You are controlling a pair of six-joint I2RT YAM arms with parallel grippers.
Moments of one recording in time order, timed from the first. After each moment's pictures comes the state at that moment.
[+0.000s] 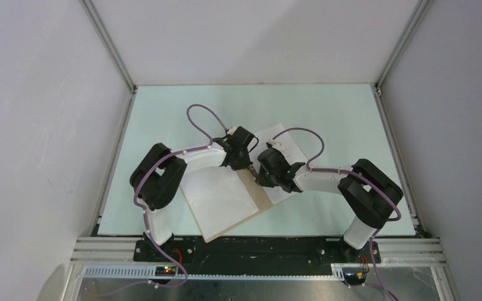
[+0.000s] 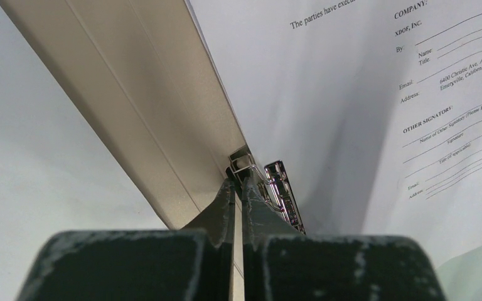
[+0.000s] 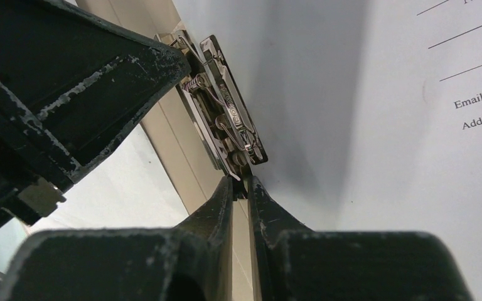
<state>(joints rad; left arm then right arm) -0.70 1.87 1.15 -0.35 -0.15 -0.85 0.83 1.70 0.83 -0.04 0.15 0.86</state>
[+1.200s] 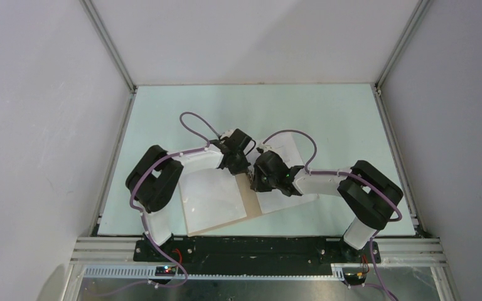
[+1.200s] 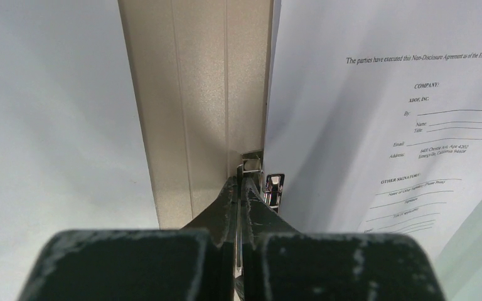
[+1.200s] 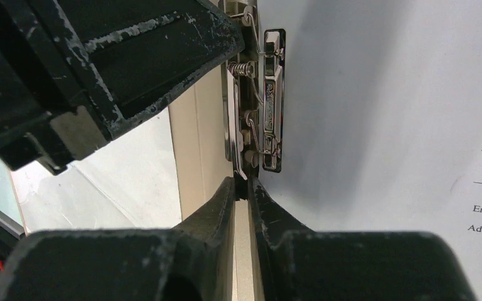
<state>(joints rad) -0.71 1.83 1.11 -0.38 -0.13 -1.05 0.88 1.67 0.81 0.02 0.02 0.72</state>
